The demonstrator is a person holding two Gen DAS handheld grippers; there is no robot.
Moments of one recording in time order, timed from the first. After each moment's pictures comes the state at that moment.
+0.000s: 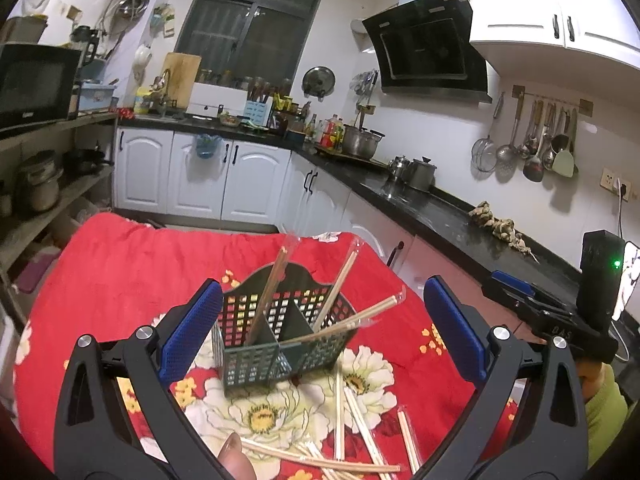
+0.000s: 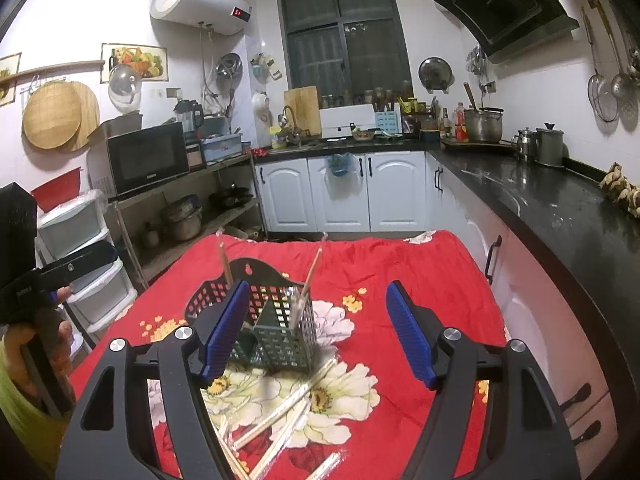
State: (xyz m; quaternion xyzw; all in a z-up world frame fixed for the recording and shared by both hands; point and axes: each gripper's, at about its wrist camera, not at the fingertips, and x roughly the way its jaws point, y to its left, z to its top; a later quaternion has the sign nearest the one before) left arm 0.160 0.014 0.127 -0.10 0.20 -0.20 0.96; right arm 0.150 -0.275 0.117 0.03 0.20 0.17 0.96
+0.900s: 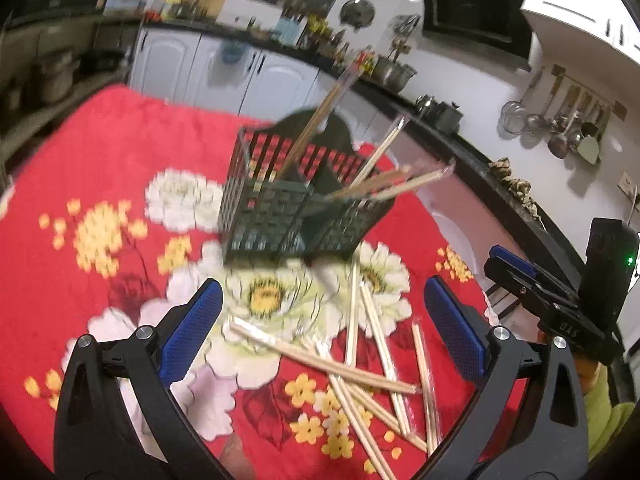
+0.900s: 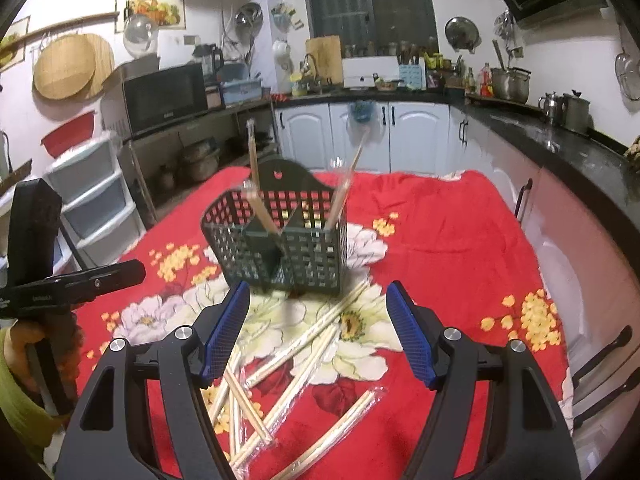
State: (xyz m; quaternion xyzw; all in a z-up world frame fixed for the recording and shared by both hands) left arm 0.148 0.028 0.018 -0.16 0.34 -0.18 0.91; right arm 0.144 -0.237 0.044 0.00 0.29 0.20 0.93
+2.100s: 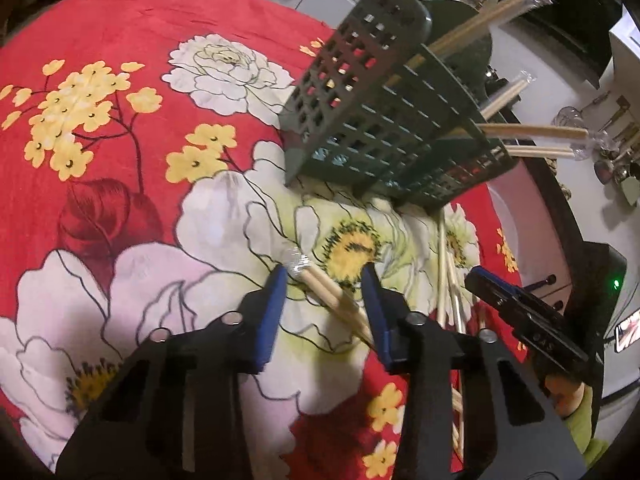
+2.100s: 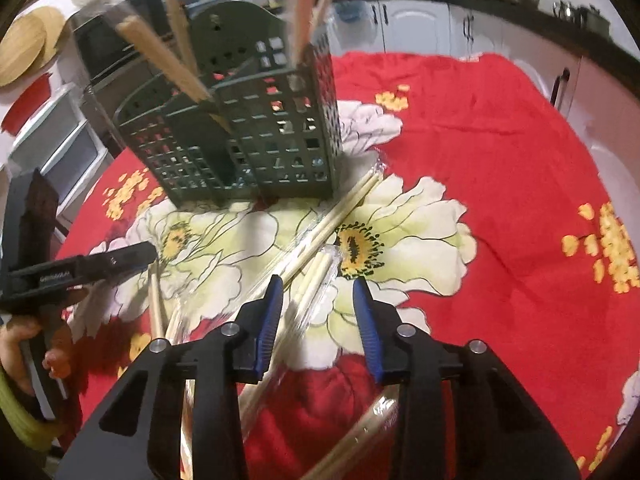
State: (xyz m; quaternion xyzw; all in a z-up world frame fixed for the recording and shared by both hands) left arm 0.210 0.058 -0.078 -0.23 0.47 -0.15 0.84; right arm 0.228 -0.210 -0.059 0.03 0.46 0.19 0.87
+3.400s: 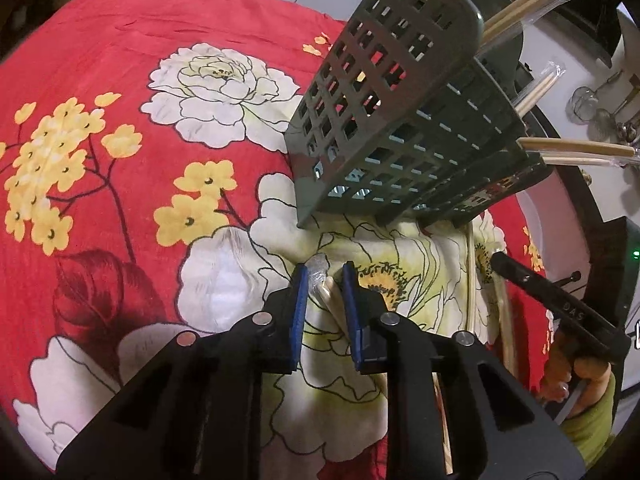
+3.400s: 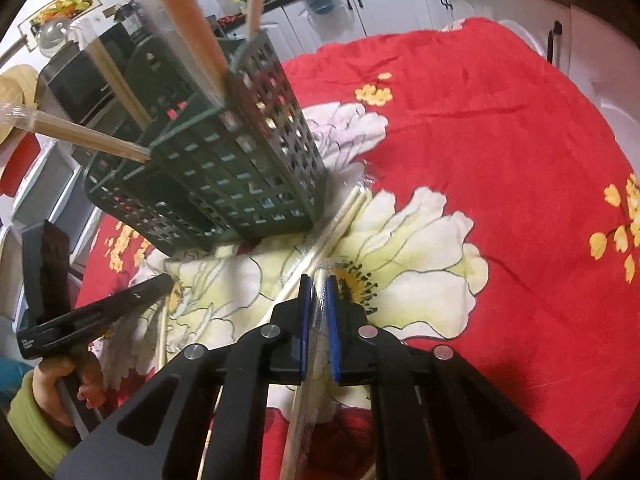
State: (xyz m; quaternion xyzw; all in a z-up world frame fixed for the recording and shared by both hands) left arm 0.251 0.052 -0.075 -0.19 0.49 -0.14 0.84; right arm 0.257 -0.222 -0.052 0.10 0.46 0.19 0.86
